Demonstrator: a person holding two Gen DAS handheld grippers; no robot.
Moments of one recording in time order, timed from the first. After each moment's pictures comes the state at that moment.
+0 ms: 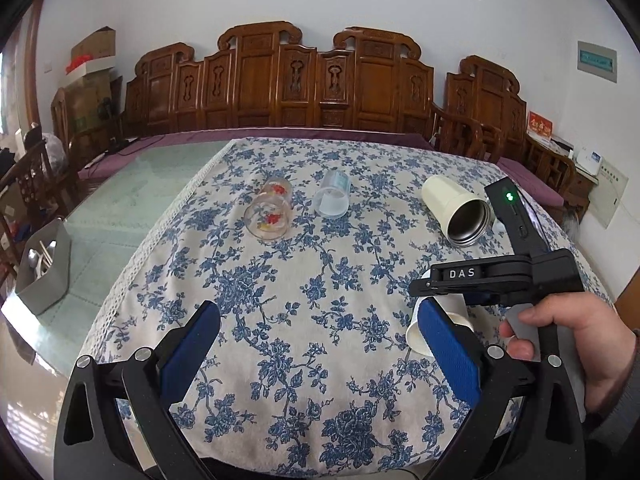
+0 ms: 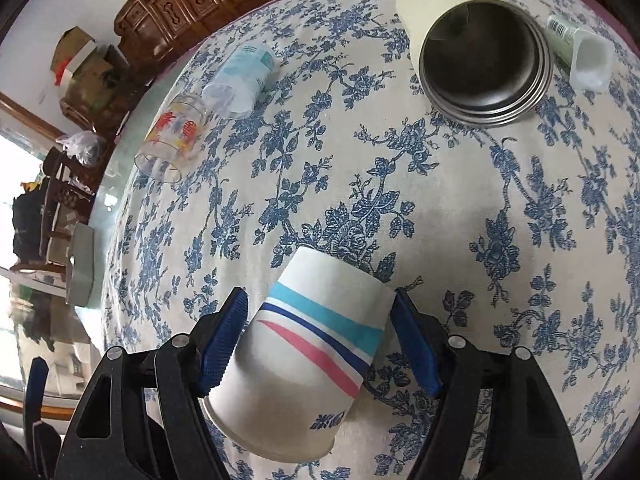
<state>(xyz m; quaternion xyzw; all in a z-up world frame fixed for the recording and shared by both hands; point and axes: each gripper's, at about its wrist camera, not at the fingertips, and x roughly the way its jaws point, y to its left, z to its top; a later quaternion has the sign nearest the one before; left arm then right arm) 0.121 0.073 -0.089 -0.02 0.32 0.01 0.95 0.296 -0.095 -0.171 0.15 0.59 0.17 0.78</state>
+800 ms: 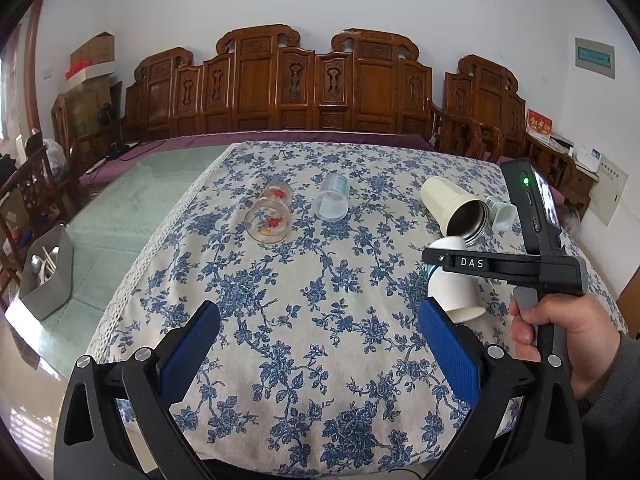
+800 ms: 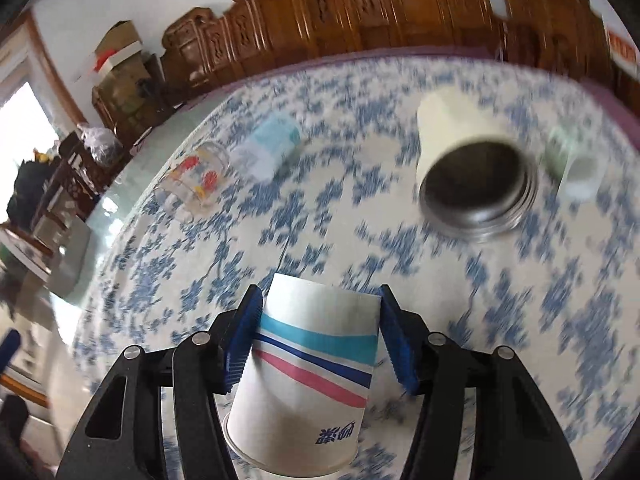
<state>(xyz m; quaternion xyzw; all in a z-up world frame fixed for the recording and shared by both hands) 0.118 0.070 -0.086 -0.01 0.32 0.01 0.95 0.297 -0.101 -0.135 0.05 0.45 0.19 0.87</state>
